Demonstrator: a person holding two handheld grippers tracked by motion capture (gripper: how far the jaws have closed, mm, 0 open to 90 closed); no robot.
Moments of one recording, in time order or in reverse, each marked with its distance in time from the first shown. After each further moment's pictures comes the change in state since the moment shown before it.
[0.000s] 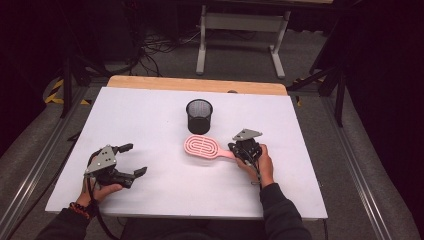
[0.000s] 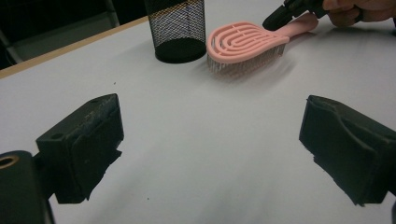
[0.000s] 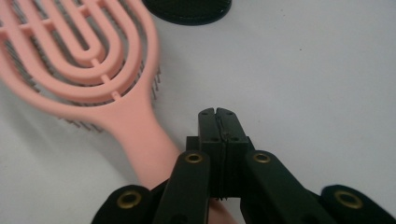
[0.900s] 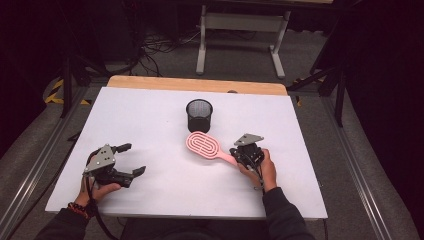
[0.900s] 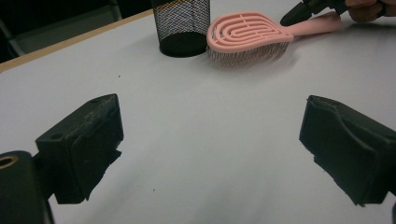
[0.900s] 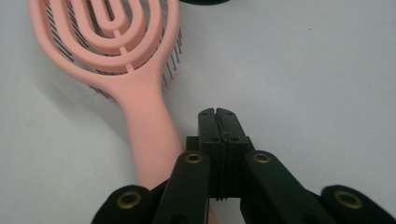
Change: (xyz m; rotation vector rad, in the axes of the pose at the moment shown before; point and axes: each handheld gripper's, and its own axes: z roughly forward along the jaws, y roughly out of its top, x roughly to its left) left arm 0.003 -0.001 -0.002 0.021 0.010 -0.009; right arm 0.006 -0.010 -0.011 0.035 0.012 -0.009
